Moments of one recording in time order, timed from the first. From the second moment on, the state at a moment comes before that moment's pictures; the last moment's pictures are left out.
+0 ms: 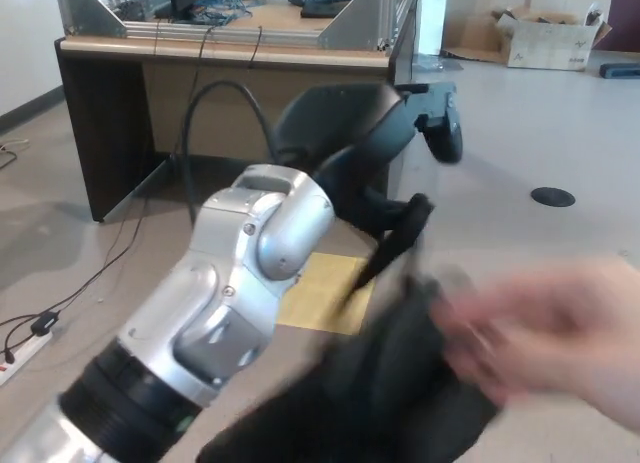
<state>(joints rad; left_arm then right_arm) -1.10 0.31 -0.46 0.12 0.57 0.22 -0.11 -0.22 -0.31 0.11 1.05 -0.27 -0.57 -0.17</state>
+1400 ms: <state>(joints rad) -1.12 0.09 0.21 -0.05 0.34 -0.14 0.39 -0.22 -0.29 0.12 1.05 -0.28 -0.57 -0.17</state>
